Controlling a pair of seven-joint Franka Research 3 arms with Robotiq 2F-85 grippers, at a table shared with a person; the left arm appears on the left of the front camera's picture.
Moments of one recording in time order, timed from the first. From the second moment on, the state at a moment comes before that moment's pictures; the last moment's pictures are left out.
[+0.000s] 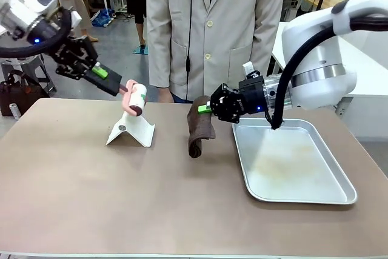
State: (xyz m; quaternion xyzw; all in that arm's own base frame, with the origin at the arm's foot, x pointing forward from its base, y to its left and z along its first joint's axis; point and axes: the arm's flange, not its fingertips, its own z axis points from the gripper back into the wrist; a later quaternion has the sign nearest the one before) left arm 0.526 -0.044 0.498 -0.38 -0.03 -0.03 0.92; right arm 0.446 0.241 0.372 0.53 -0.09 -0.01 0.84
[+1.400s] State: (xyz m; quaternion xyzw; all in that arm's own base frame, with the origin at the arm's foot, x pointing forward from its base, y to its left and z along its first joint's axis) left arm 0.569 -0.109 0.452 -0.25 0.04 -0.05 0.97; right arm 0.478 0.256 0.333 0.54 -0.06 -0.07 0.83
